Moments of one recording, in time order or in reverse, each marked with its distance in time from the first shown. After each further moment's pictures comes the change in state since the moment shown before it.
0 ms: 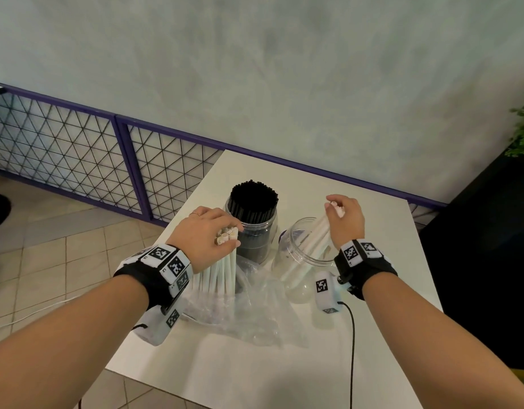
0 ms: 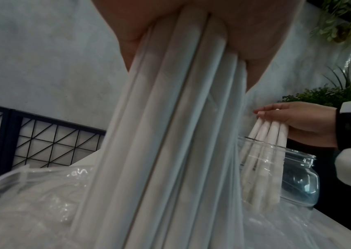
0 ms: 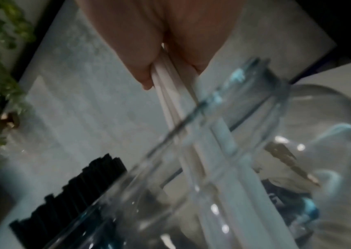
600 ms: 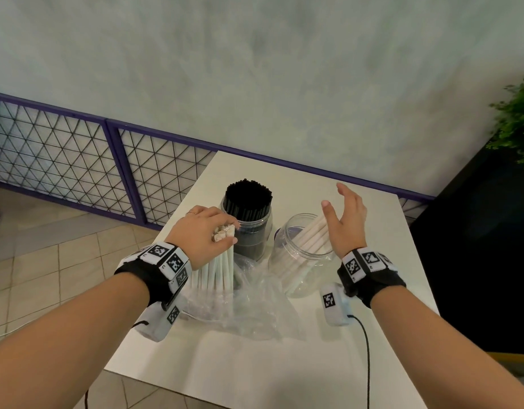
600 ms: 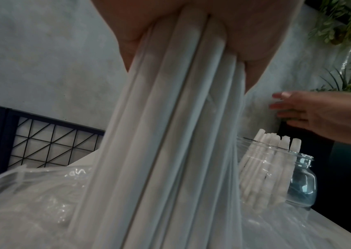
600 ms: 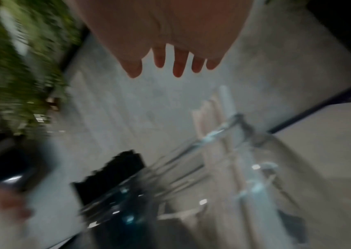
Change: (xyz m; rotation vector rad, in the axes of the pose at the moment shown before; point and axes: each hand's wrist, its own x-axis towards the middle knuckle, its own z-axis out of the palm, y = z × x) left_hand -0.001 0.006 -0.005 -0.011 -0.026 -0.022; right_hand -0.031 -0.023 -0.027 -0.103 -0.050 -0.053
